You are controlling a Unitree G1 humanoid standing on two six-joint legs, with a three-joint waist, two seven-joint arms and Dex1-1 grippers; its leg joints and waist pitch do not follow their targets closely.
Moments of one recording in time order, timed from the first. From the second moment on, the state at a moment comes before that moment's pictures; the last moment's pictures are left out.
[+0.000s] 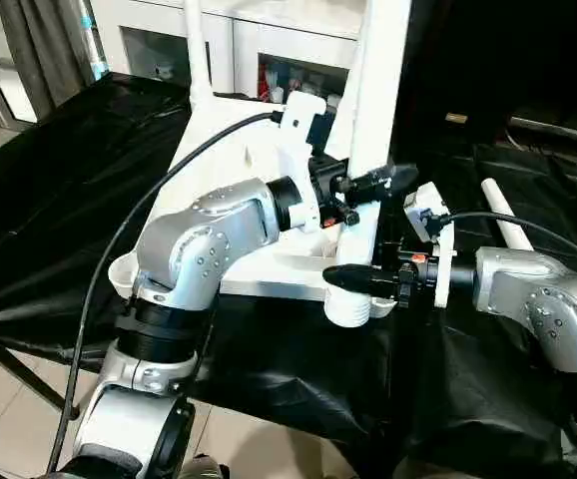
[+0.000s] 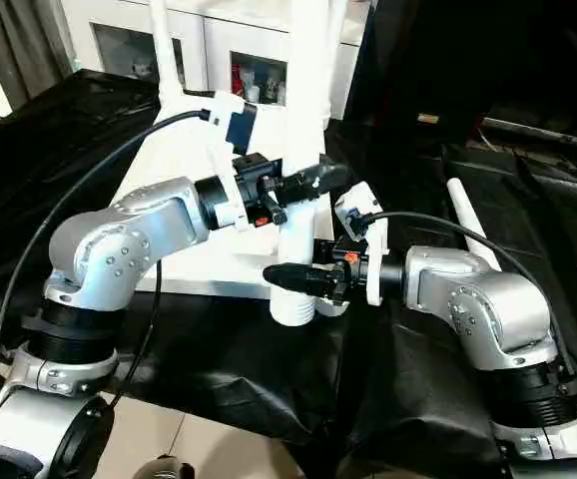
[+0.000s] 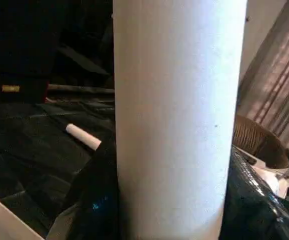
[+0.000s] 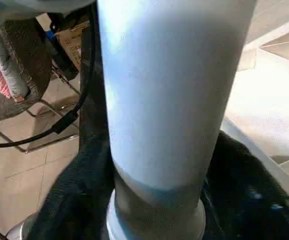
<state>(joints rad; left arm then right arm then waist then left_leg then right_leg) -0.77 0.07 -0.06 0.00 -0.61 0.83 -0.54 -0.46 -0.52 0.09 -0.11 0.63 0.89 0.90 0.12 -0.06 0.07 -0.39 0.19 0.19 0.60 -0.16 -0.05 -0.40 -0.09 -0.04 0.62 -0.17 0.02</state>
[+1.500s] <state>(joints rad) -0.78 0.08 -0.09 0.00 -0.63 0.85 -0.59 -0.44 -0.49 0.09 -0.11 0.64 0.86 0.91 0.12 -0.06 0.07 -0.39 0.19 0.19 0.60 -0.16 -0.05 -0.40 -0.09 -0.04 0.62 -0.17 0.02</state>
